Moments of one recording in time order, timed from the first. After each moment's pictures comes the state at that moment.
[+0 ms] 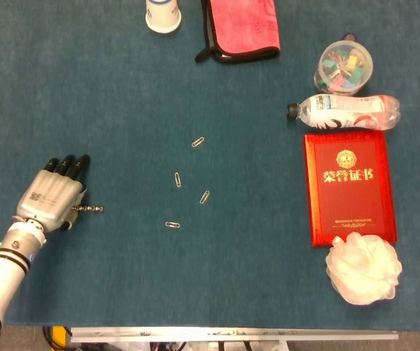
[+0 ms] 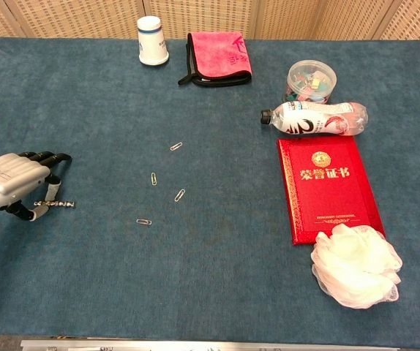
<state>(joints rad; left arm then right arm) -0.49 -1.35 0.11 -1.61 1.10 0.96 0.62 0.00 -1.03 0.09 -1.57 -1.58 1.67 0.28</state>
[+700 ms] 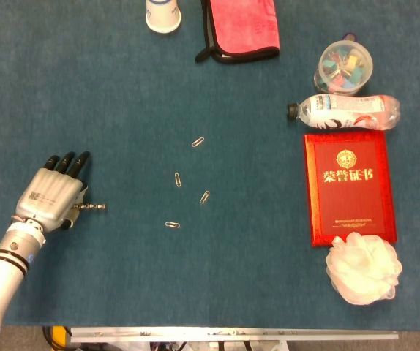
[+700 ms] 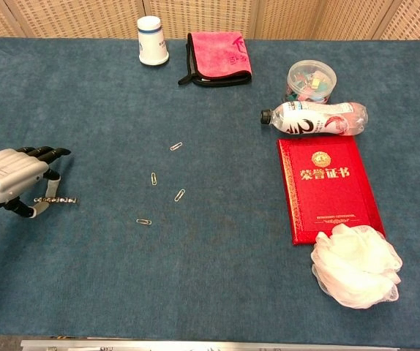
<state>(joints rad) -0.48 -1.33 0.11 -1.65 1.12 1.00 0.62 0.00 -1.03 0.09 -1.57 -1.58 1.67 0.29</state>
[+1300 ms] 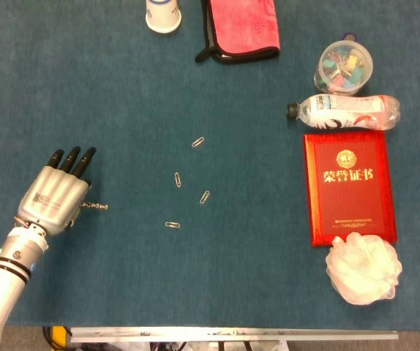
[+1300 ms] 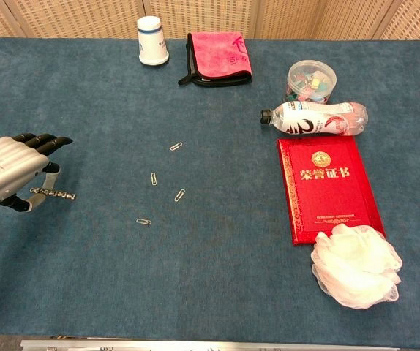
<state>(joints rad) -0.47 -1.28 0.13 -1.79 1.16 1.11 0.82 -0.01 -1.03 0.09 -1.57 -1.59 1.70 0.31</state>
